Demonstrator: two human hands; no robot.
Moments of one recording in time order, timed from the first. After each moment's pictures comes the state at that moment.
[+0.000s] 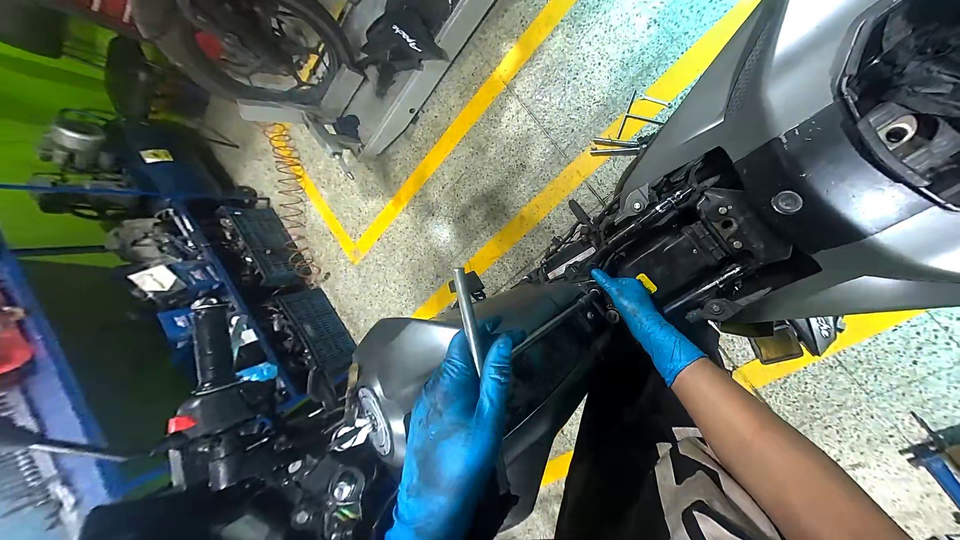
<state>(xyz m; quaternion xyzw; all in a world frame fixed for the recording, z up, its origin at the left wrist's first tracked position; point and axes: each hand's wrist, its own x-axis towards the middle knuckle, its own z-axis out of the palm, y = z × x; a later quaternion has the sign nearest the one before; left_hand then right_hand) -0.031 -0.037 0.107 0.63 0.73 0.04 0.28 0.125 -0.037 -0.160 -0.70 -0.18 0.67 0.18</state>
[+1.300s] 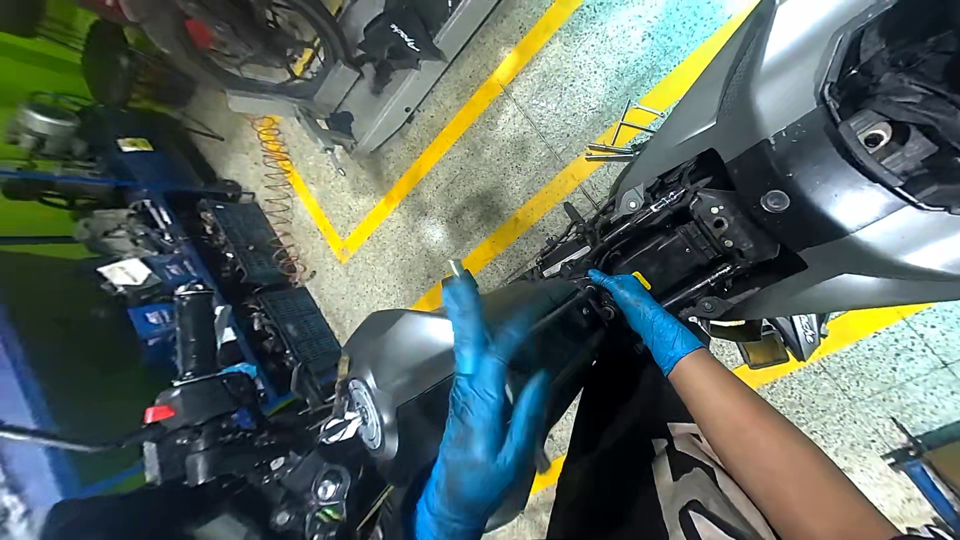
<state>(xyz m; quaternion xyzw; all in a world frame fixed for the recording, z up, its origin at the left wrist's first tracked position) -0.039 -0.059 0.088 0.74 0.53 0.21 0.35 0.133 -0.038 -0.164 -0.65 -0.15 0.71 0.21</state>
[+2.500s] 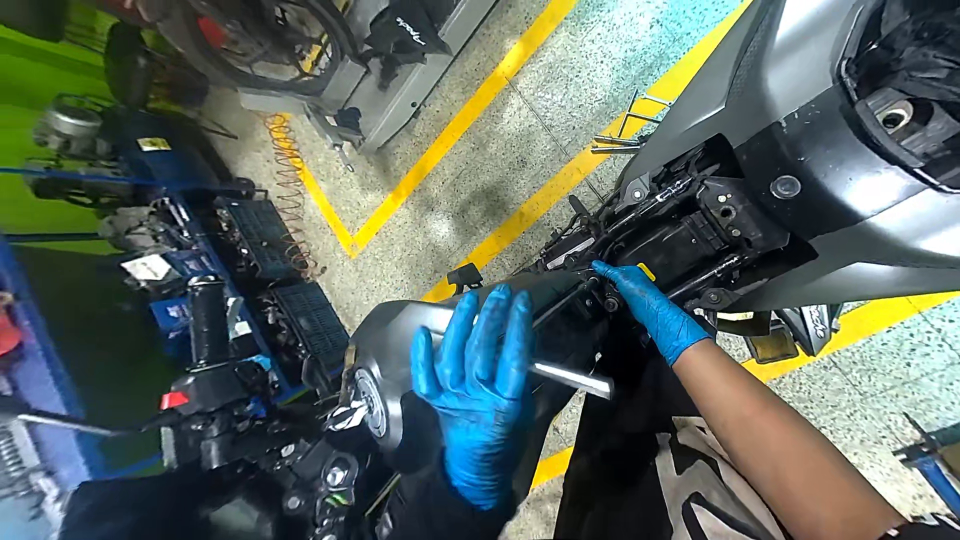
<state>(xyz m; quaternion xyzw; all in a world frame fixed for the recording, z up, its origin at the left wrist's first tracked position) -0.033 -0.062 0.061 0.85 0.50 0.12 -0.12 0.133 -0.036 -0.168 -0.65 -0.16 0.71 0.21</state>
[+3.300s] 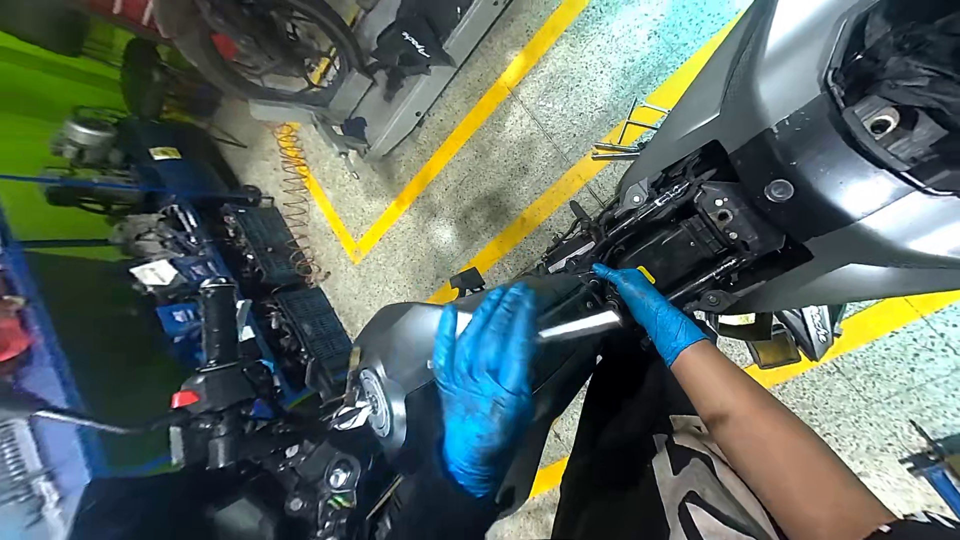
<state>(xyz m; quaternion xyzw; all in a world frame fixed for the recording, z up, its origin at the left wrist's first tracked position) -0.040 -0.058 0.067 0.87 0.47 0.12 -0.05 0.134 -0.037 -0.165 -0.64 -0.14 0.72 0.23</state>
